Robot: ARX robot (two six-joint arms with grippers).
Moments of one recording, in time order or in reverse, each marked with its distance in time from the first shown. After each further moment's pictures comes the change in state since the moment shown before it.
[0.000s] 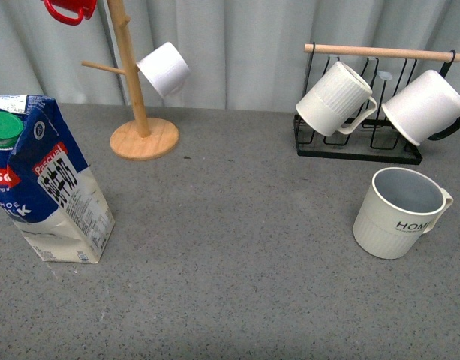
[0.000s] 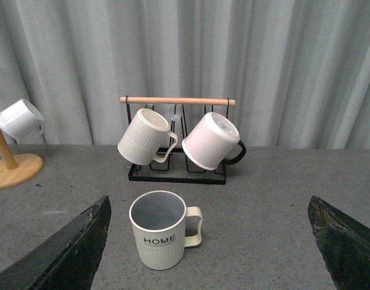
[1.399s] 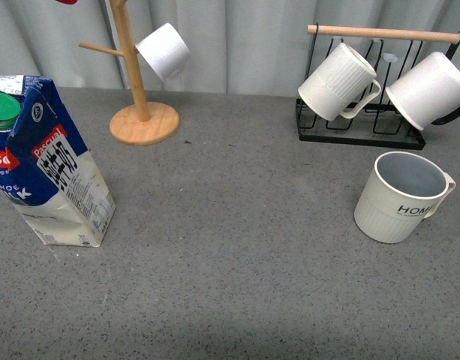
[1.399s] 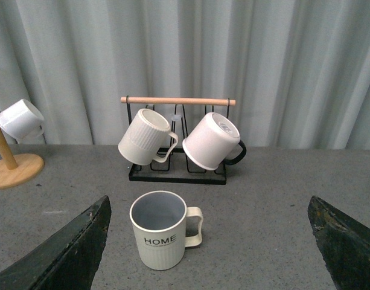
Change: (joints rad) left arm 0.000 0.000 0.000 0.000 0.000 0.000; right arm 0.000 0.000 0.000 0.000 0.000 0.000
